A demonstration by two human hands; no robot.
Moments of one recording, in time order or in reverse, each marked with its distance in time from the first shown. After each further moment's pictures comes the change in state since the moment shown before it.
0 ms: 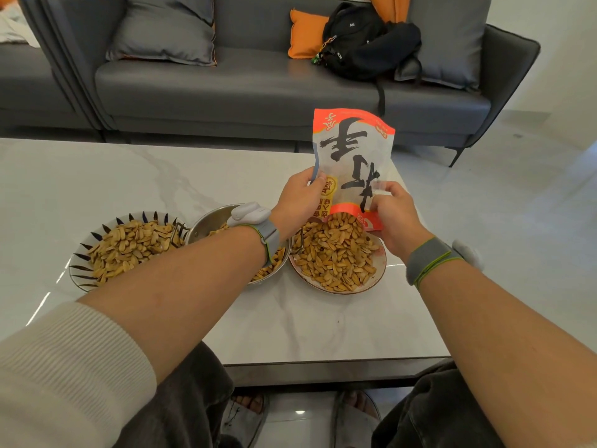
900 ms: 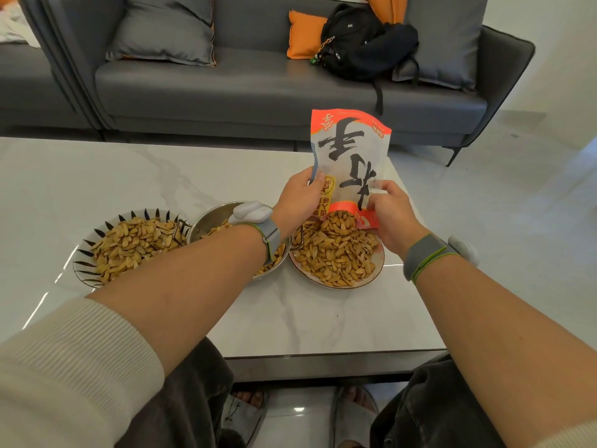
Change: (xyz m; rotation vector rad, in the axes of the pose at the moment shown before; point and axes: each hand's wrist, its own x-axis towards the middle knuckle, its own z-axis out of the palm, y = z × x) left_hand -0.002 -0.005 -0.001 0.044 -0.007 0.005; right_hand -0.008 -0.002 0.000 0.011 -0.028 0.008
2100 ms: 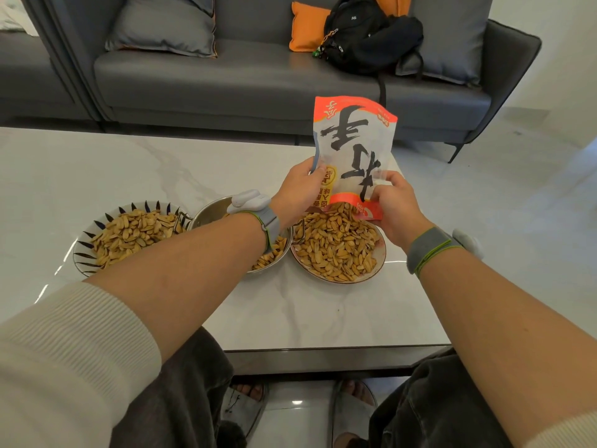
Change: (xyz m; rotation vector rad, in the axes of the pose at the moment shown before) left_hand 0.006 0.003 -0.003 -0.095 -0.019 -0.062; right_hand -0.004 -0.009 0.002 0.004 0.003 -0.010
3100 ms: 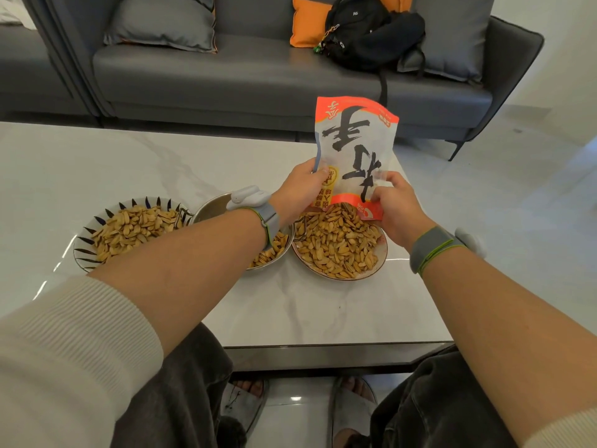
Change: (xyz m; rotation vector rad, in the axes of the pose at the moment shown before) left_hand 0.007 -0.009 -0.002 -0.011 -0.071 -0.086; right_hand -0.001 0.007 -0.003 -0.011 -0.023 0.019
